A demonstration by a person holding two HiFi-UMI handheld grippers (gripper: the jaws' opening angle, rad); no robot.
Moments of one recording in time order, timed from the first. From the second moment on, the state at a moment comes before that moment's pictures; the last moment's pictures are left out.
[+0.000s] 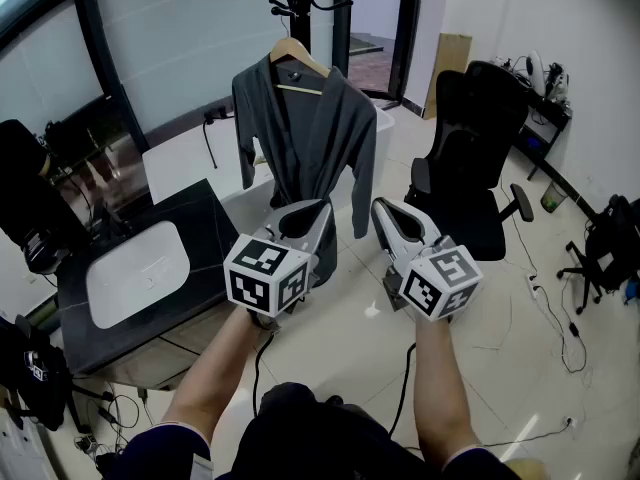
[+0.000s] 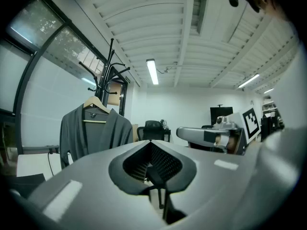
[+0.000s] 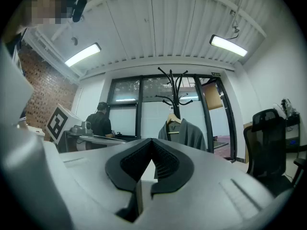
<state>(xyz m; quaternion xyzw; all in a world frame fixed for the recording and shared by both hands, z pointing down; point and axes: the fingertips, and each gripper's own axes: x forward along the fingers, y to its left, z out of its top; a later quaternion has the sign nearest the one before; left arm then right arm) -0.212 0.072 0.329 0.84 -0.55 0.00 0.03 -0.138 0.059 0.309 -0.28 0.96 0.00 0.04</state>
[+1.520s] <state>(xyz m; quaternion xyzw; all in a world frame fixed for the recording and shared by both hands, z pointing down) -0.351 -0.136 0.309 0.83 -0.55 -0.02 0.02 -0.258 -0.146 0.280 -0.28 0.96 0.06 0.01</state>
